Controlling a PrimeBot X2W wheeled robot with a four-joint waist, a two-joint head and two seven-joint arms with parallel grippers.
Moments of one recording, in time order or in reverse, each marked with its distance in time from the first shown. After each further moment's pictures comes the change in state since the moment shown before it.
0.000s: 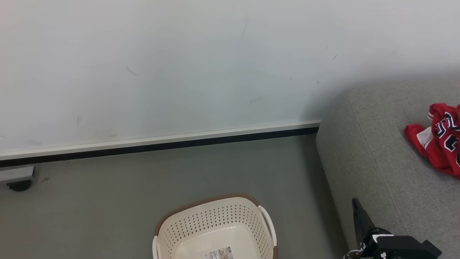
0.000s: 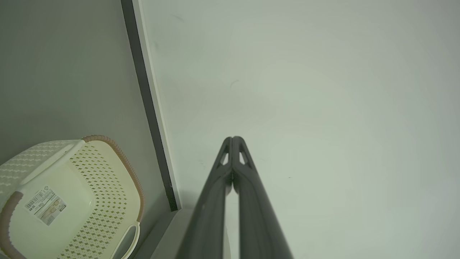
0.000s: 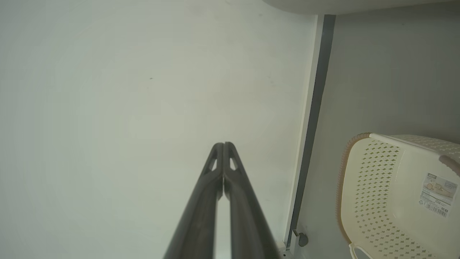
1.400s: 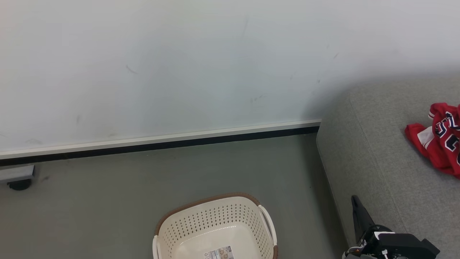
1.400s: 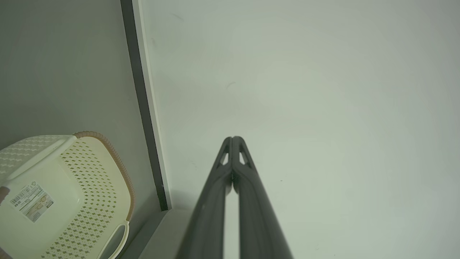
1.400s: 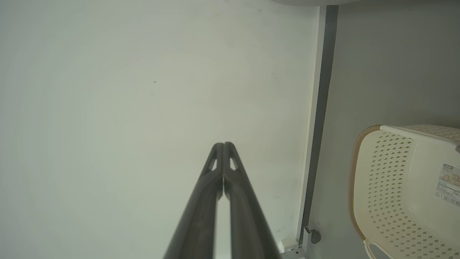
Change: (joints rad) left arm -0.004 -0.001 0.013 0.003 -0.061 -0.004 0.021; right arm -0.015 0.007 -0.010 0.007 0.060 0.000 0.016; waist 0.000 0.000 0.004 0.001
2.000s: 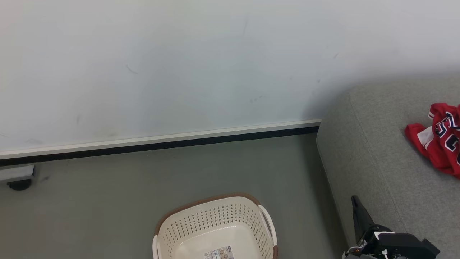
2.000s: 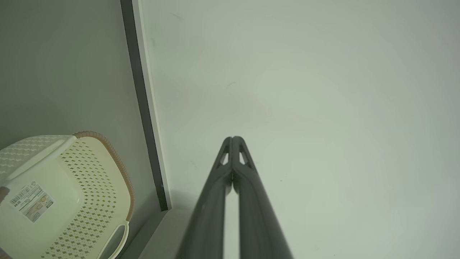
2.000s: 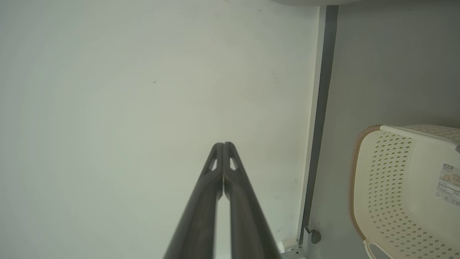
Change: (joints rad) left arm 0.000 -0.001 0.001 0.000 0.000 0.000 0.001; right arm 0.000 0.001 -0.001 0.000 0.000 0.000 0.000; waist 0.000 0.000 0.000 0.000
